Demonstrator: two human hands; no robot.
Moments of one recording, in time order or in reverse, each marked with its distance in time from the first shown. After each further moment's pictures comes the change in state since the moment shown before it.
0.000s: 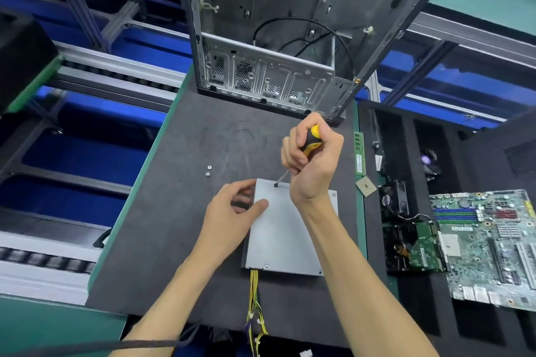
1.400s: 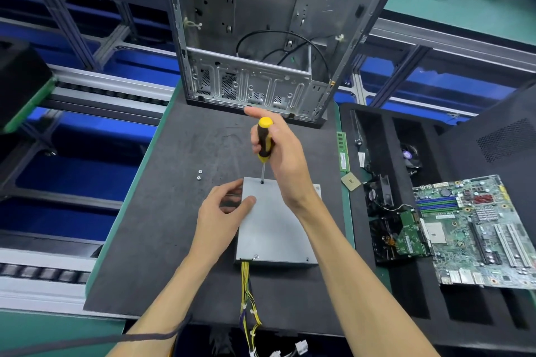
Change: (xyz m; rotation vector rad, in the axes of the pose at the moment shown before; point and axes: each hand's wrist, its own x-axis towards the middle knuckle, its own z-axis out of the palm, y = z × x) left_hand -0.007 -0.008 0.006 -0.051 0.062 0.095; right_hand -0.015 -0.016 -0.002 -0.348 -0.194 0.106
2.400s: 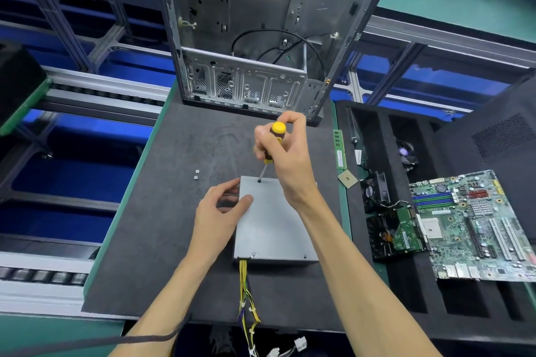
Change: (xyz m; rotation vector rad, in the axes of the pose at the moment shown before) left_hand 0.002 -0.008 0.000 -0.002 0.009 0.004; right_hand 0.000 0.006 -0.010 -0.030 0.089 0.021
